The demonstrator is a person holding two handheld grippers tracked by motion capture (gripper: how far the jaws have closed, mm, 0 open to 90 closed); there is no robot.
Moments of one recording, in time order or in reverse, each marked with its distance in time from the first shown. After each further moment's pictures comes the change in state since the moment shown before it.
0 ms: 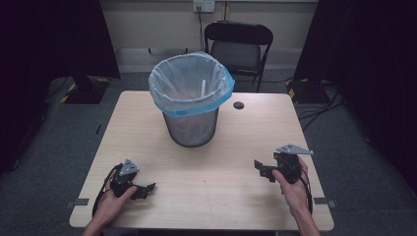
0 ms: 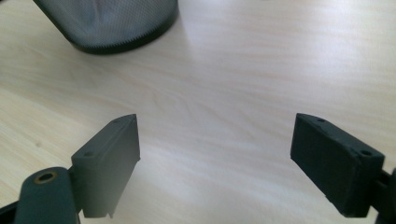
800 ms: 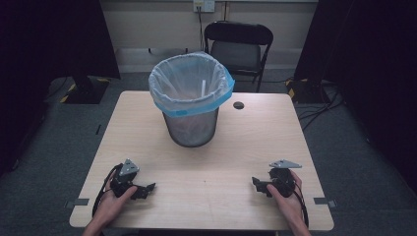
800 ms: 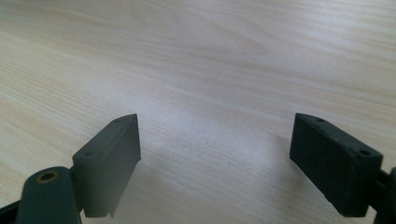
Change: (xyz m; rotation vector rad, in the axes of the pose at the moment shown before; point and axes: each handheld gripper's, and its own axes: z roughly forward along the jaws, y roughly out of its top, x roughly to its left) left arm 0.000 0.000 0.000 0.000 -0.001 0.000; right arm 0.005 -0.050 0.025 0.150 -0.043 -0.013
